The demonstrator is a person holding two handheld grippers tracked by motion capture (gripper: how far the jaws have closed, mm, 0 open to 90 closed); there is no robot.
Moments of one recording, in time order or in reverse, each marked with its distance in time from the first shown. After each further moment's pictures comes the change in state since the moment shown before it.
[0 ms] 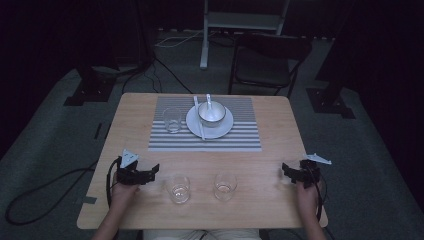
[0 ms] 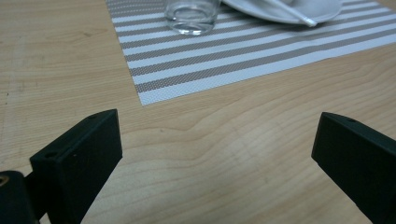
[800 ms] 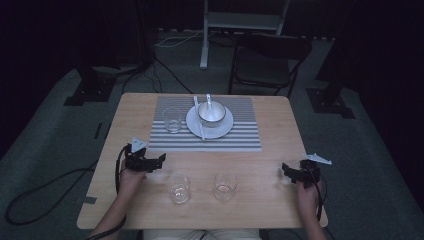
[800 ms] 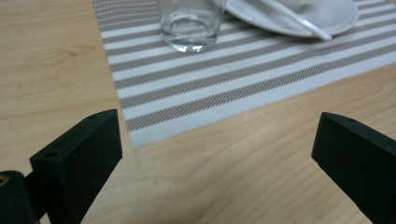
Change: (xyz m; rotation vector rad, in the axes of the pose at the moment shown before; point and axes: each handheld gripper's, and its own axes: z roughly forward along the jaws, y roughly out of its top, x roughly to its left) left arm 0.002 0.028 0.035 0.050 0.009 0.007; right arm 0.000 0.000 0.000 -0.002 0.004 0.000
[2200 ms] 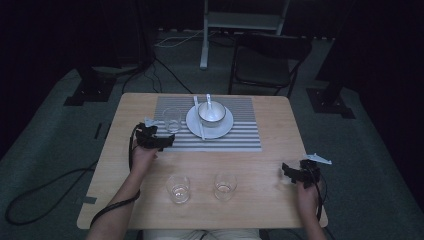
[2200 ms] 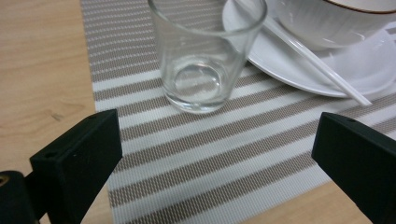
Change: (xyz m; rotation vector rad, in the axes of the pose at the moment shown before) left arm 0.002 0.062 0.053 0.047 0.013 -0.037; right arm 0.000 0.000 0.000 0.003 -0.002 0.004
